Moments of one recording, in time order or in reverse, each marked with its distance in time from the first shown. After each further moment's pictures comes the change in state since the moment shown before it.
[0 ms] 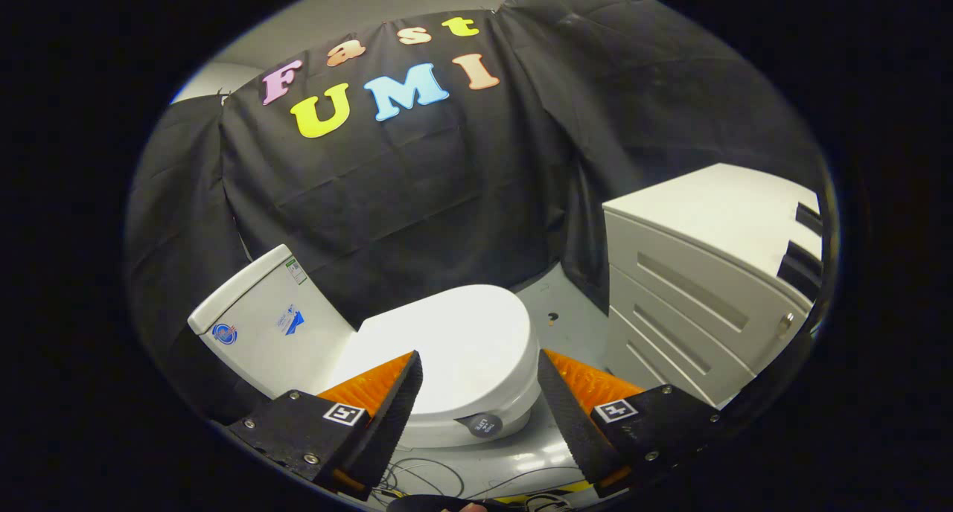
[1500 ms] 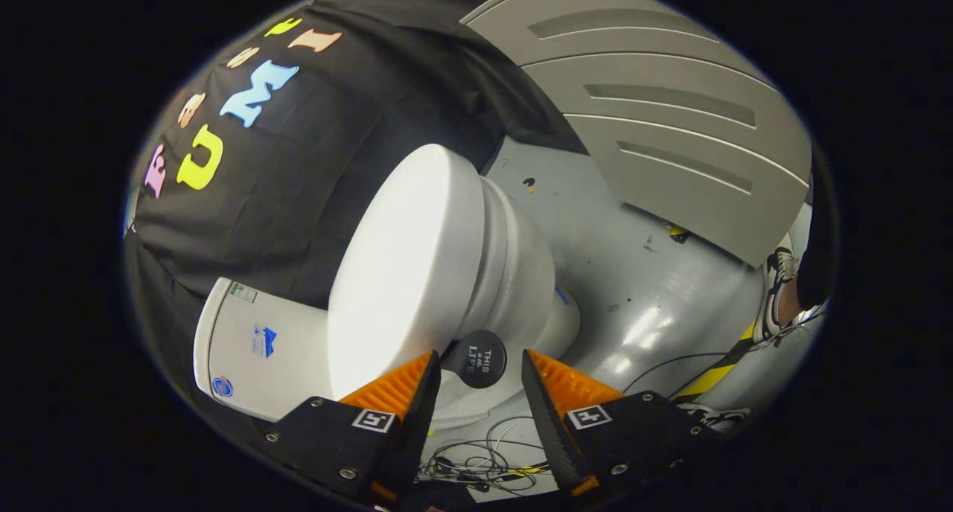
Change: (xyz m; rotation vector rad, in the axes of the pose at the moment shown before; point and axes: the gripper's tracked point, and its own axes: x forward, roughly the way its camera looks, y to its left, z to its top) arm 0.085 -0.026 -0.143 0.563 0.289 -0.031
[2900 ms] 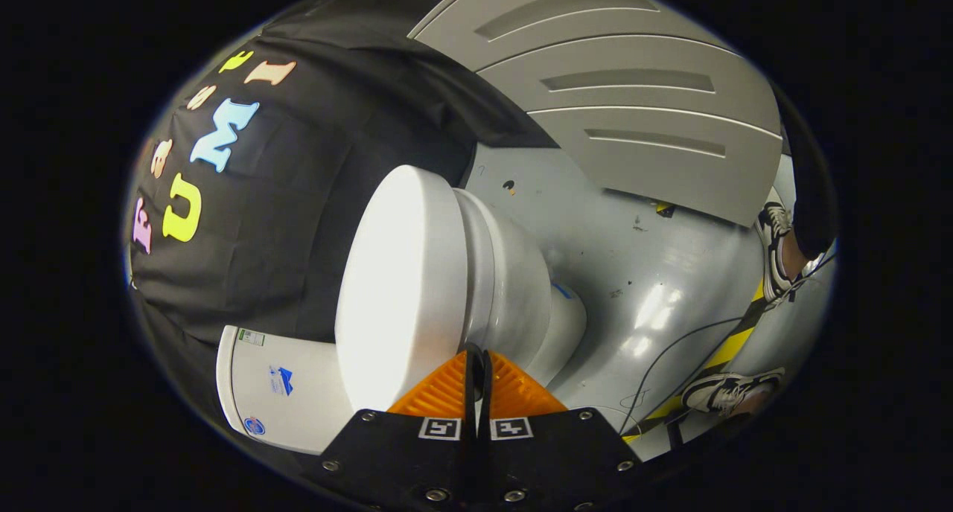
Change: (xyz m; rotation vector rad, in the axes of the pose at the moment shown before) arm -0.015 -0.011 0.016 0.144 -0.052 -0.057
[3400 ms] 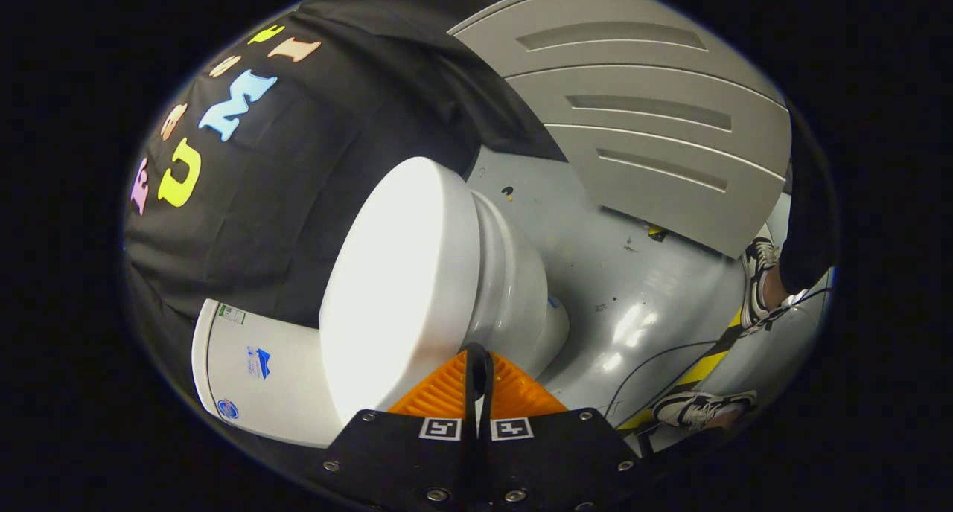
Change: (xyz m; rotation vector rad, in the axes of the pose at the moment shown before) arm -0.009 0.016 0.005 -0.164 -0.019 -0.072
